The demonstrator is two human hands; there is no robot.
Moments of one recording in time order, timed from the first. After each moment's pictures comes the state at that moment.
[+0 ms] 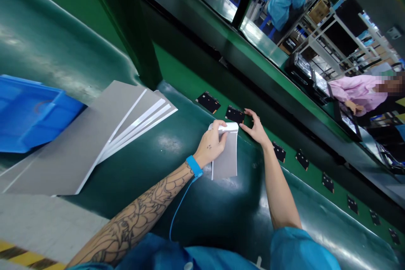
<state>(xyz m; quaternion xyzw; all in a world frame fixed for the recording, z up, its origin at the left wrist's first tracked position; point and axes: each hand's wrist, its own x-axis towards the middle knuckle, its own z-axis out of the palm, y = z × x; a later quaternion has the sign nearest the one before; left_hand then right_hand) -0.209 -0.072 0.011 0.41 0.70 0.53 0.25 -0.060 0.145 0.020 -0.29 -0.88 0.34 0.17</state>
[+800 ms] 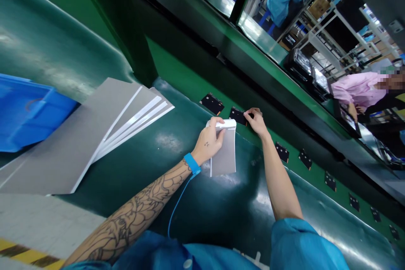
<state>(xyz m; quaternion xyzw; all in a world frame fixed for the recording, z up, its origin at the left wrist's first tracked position) -0.210 -0.071 0.012 0.40 0.72 0.51 0.25 -0.065 0.188 -0.009 -0.39 -0.85 0.30 0.17</state>
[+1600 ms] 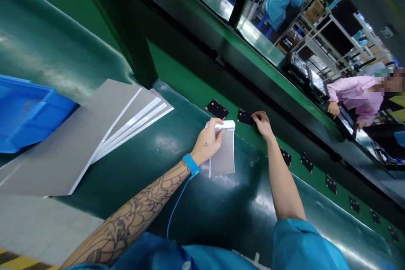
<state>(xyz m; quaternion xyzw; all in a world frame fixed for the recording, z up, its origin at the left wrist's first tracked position) -0.210 -0.071 0.010 0.40 0.71 0.52 0.25 -0.033 0.211 -0.005 -0.42 -0.82 0.31 0.22</state>
